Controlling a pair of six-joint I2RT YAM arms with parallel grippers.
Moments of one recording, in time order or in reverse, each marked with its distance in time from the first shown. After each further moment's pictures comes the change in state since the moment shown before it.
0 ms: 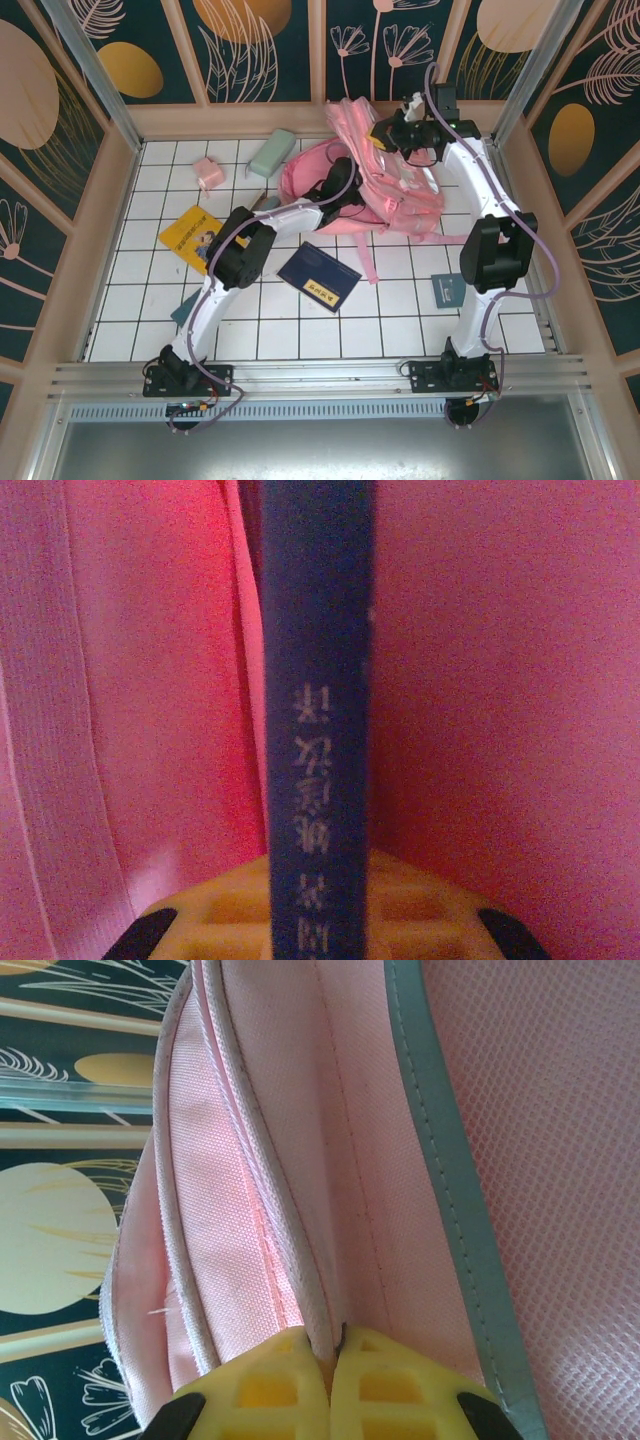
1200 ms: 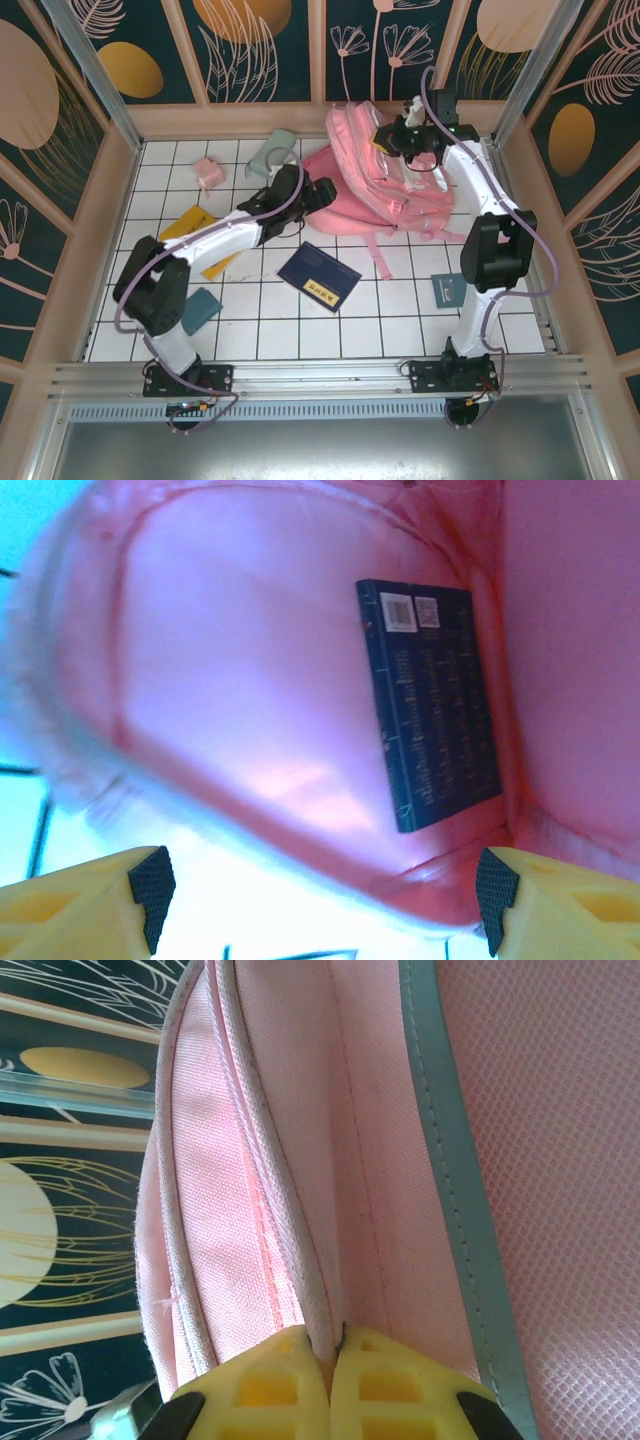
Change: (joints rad) left arm 0.061 -0.743 -0.666 -0.383 -0.296 0.280; right arm 0.001 0.009 -0.054 0.026 0.072 -0.131
